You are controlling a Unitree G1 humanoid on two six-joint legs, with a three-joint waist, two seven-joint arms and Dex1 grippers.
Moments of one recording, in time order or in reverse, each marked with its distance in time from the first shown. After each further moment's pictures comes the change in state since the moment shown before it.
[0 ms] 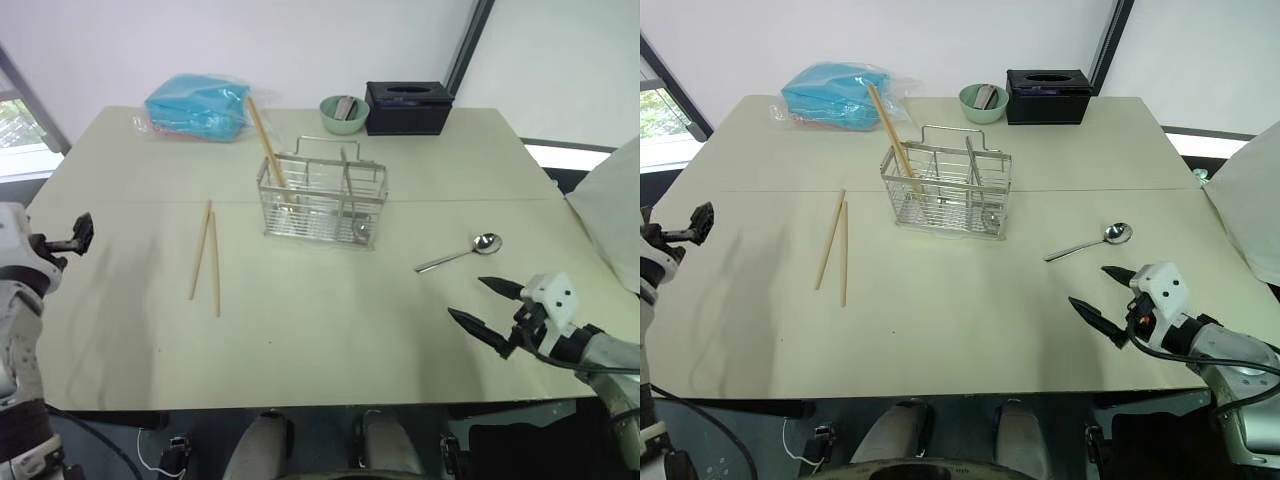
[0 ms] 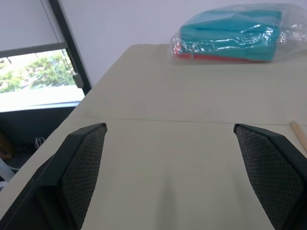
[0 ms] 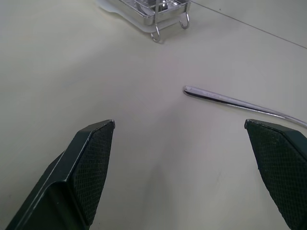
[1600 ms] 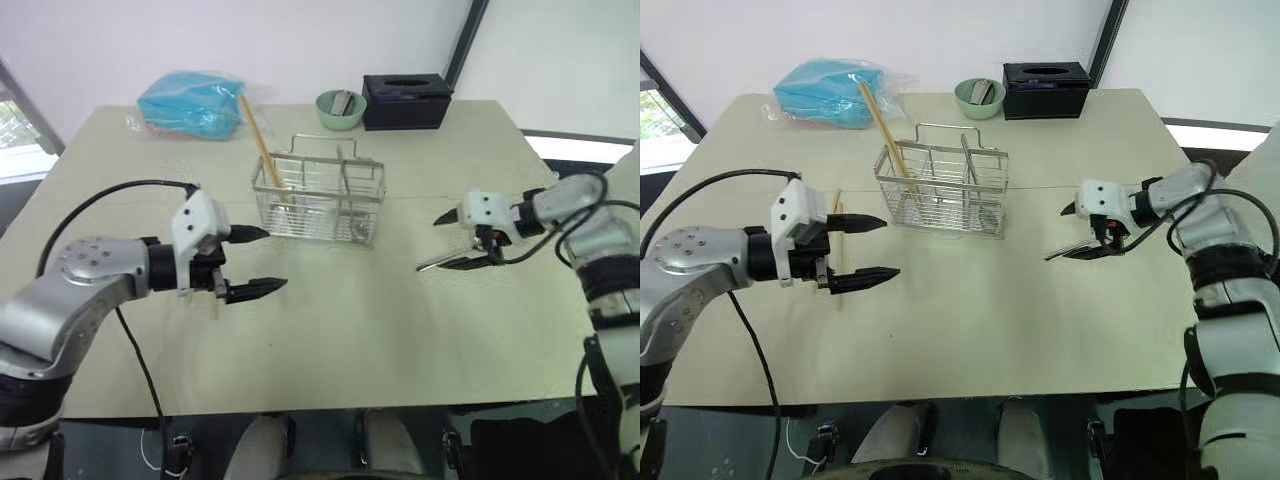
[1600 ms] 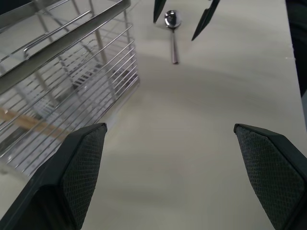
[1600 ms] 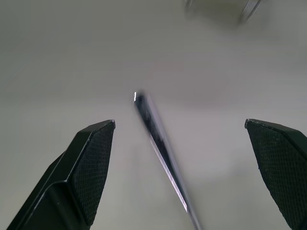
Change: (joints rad) left arm -0.199 0.231 -0.556 -0.388 -0.305 0.218 -0.643; right arm -1.267 -0.119 0.708 1.260 -0.602 -0.634 0.619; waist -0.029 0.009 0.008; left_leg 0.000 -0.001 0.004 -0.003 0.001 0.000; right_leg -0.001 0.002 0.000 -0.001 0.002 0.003
